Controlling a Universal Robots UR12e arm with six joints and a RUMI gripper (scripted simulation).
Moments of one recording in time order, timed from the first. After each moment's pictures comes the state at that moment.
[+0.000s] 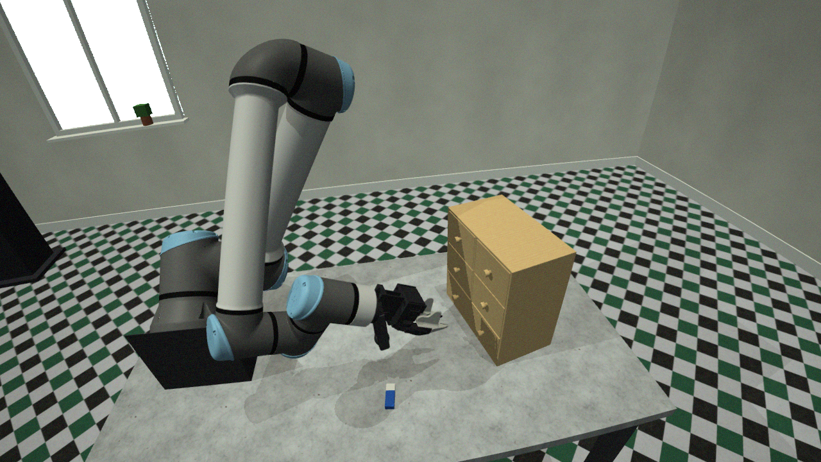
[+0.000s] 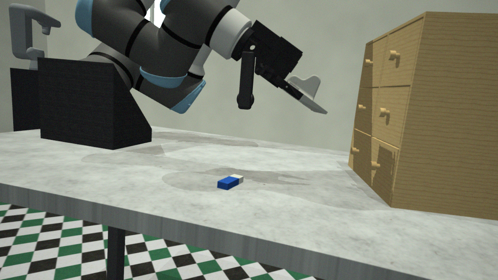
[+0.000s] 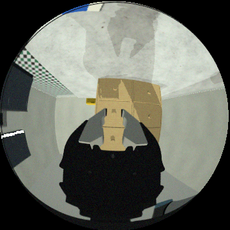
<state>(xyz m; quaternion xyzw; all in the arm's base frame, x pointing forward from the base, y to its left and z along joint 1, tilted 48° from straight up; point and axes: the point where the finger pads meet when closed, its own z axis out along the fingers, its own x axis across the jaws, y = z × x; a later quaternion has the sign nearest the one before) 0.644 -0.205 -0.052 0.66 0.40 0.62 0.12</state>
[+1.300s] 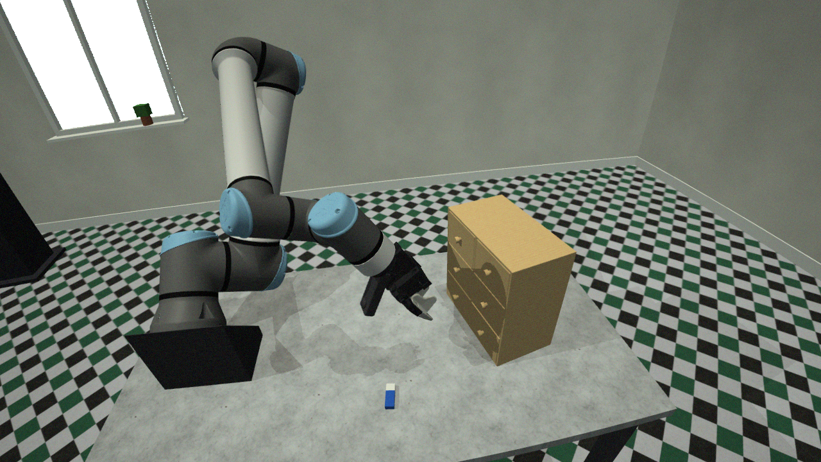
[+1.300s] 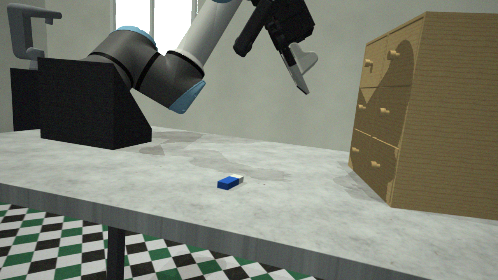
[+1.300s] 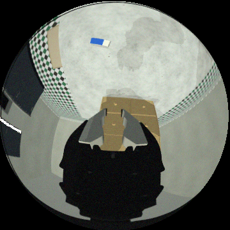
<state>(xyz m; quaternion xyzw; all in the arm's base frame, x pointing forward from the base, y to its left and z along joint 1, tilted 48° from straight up) 0.603 -0.230 -0.027 0.69 0.54 0.49 -0.03</state>
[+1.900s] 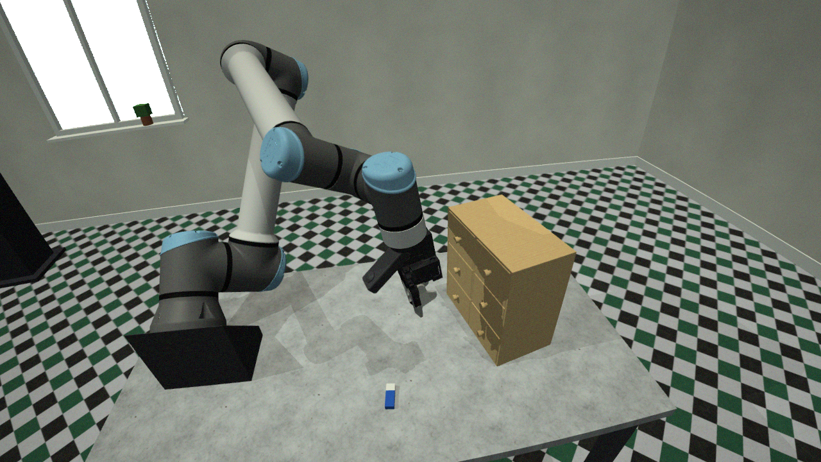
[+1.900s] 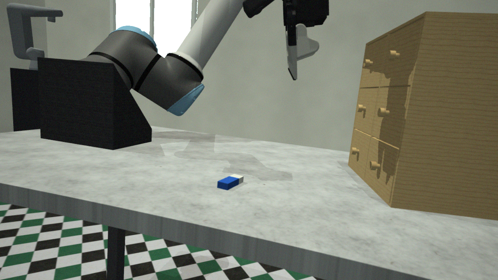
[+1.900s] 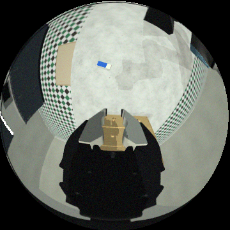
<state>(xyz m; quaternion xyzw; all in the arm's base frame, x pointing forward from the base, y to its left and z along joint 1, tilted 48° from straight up) 0.576 -0.253 -0.014 0.65 0.63 0.39 -0.17</state>
